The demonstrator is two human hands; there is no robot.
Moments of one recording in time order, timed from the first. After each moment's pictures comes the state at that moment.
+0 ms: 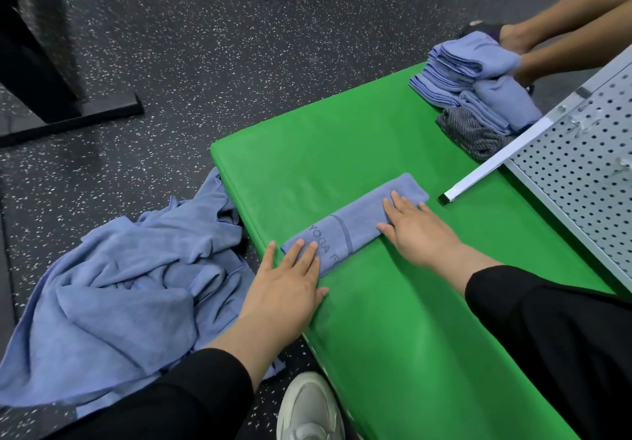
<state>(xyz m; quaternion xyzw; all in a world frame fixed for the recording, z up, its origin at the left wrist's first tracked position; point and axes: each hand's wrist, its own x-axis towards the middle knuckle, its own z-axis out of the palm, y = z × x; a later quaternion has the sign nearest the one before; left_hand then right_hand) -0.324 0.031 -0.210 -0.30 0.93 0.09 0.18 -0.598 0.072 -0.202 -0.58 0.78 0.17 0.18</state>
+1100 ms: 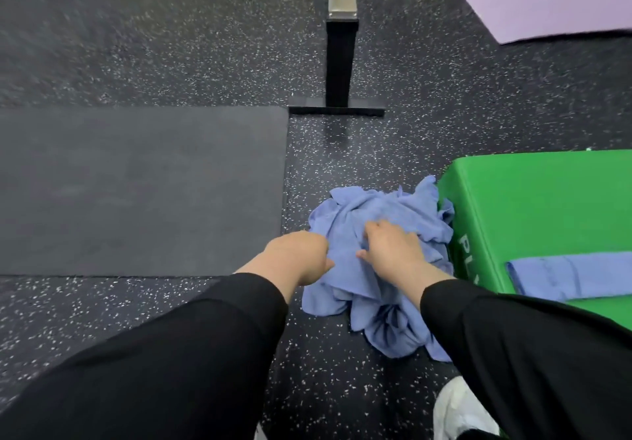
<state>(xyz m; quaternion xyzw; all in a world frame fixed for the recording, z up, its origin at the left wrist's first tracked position) 0.029 -0.016 -0.115 -0.57 0.75 0.27 0.23 -0.156 -0.026 -0.168 -0.73 0.65 0.14 0.17</state>
